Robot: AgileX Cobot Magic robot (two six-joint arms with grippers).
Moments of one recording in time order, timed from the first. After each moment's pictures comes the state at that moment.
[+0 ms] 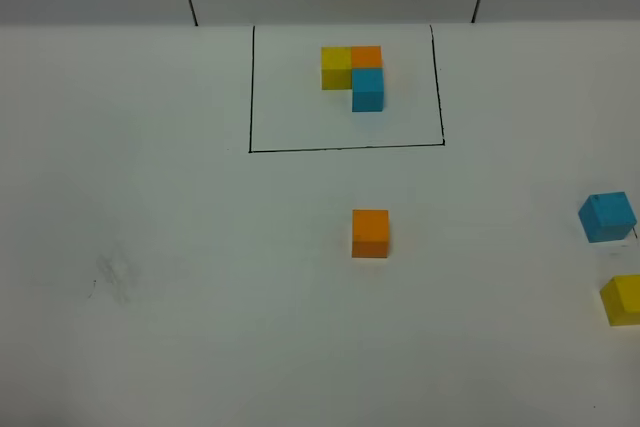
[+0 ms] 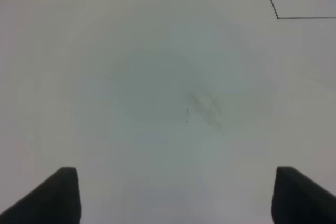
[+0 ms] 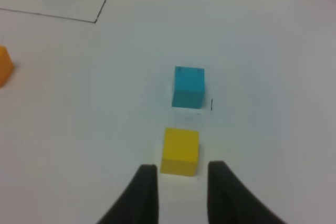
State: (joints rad) left arm -0.01 -0.01 -0.51 -0.01 1.07 0.00; right arm 0.09 -0.01 -0.50 -0.03 1.07 -0.08
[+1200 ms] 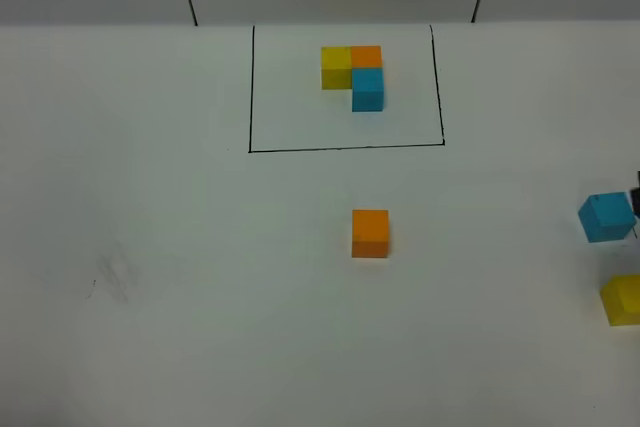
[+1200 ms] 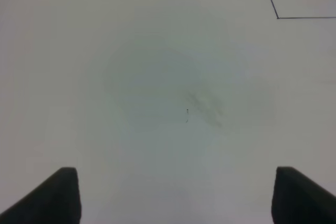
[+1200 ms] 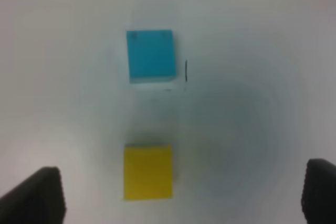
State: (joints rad) left arm -0.01 -0.01 -0.51 -0.01 1.07 0.00; right arm 0.09 1.18 -0.81 -0.21 0.80 0.16
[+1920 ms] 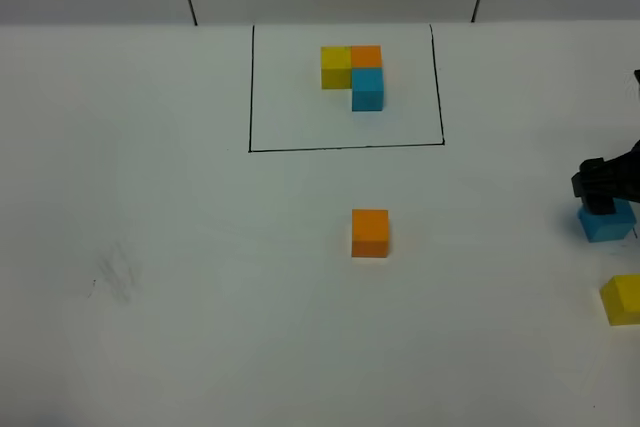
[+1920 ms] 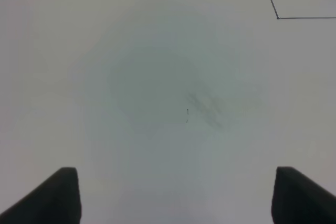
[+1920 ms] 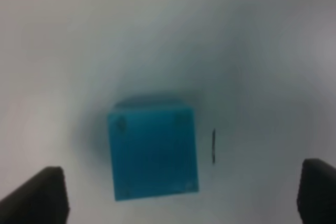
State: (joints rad) left arm -0.01 -0.01 -0.51 -0.01 1.07 0.00; right arm 0.00 1.68 -0.89 -0.16 0.51 0.11
